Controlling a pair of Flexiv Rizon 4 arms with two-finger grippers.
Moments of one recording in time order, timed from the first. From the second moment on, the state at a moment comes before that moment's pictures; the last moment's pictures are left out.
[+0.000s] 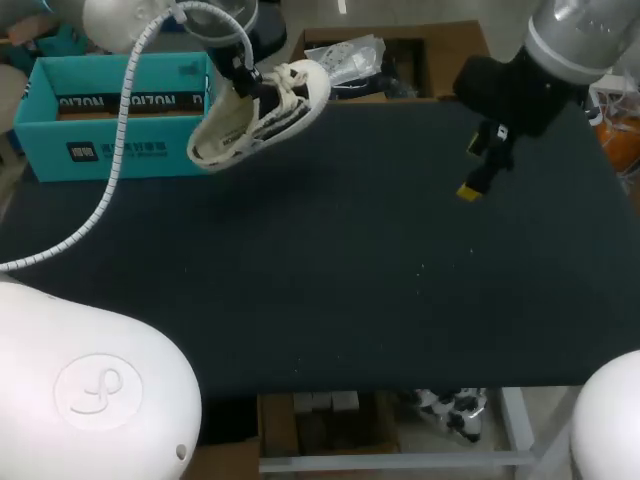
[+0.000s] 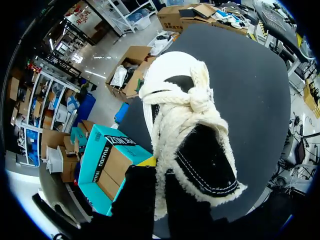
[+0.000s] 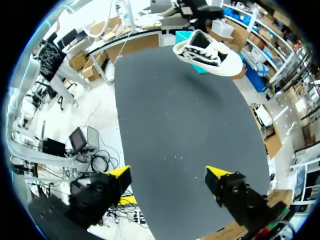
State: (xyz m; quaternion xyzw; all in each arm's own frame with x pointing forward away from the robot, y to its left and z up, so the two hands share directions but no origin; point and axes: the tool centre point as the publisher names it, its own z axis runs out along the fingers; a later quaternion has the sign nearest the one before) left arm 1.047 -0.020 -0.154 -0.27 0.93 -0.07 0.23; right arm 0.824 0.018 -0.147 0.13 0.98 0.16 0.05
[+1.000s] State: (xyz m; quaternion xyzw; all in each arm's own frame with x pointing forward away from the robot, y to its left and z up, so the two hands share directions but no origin) left arm 1.167 0.213 -0.145 -0.24 0.93 -0.06 0.27; right arm 0.855 0.056 -0.193 -0.05 0.99 0.07 0.05
